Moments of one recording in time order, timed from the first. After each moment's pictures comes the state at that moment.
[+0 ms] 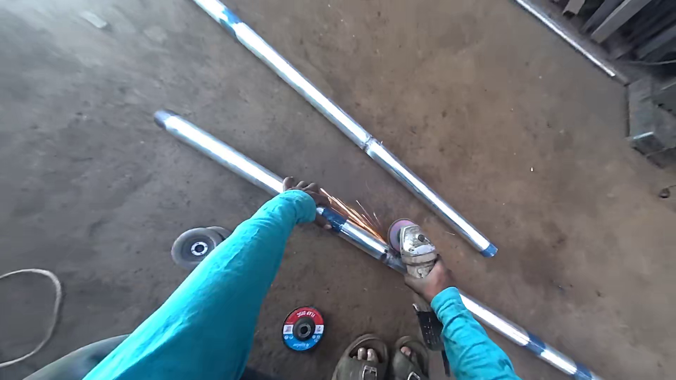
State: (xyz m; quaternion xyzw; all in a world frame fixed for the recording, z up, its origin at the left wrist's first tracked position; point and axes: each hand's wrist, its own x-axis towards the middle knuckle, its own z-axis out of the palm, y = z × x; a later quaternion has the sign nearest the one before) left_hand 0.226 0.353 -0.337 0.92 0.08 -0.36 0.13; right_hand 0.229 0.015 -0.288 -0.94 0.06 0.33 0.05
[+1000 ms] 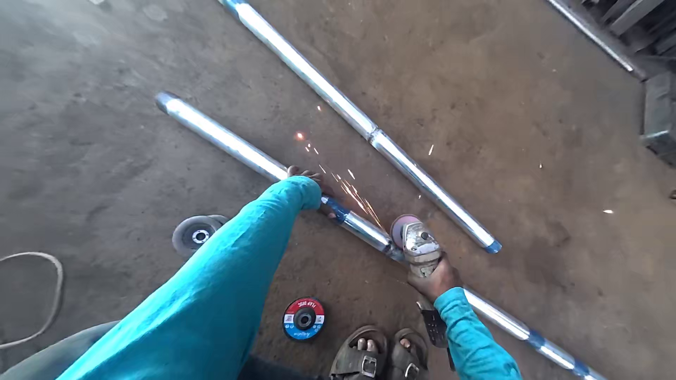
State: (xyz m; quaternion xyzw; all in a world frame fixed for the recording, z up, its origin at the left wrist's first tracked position) left_hand 0.240 0.358 -0.341 0.91 0.06 -0.39 0.12; right_hand 0.225 0.011 -0.289 -0.95 0.03 0.31 0.05
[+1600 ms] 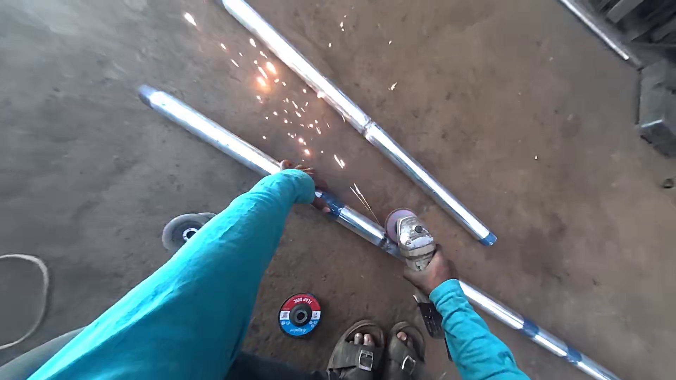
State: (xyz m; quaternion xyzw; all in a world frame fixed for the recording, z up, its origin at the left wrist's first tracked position) left_hand 0.242 0.353 -0.335 0.90 0.06 -0.40 0.13; right_hand 0.224 0.010 -0.288 -0.95 0.03 0.31 0.04
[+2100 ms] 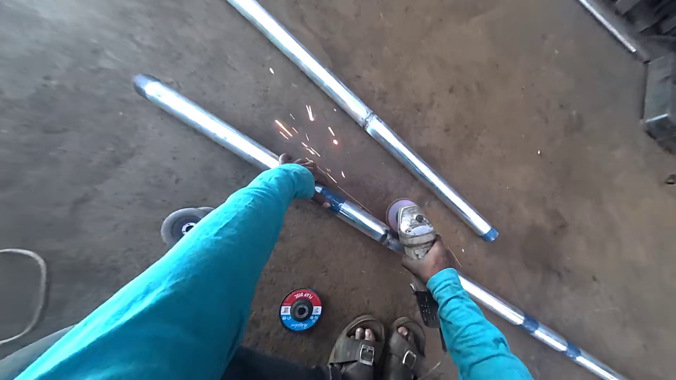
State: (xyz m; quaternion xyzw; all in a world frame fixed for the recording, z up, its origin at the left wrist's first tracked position) left_hand 0.236 0.359 -0.347 0.92 0.05 -0.37 0.14; right_hand 0.227 0.018 -0.293 -0.95 0.04 0.30 0.05
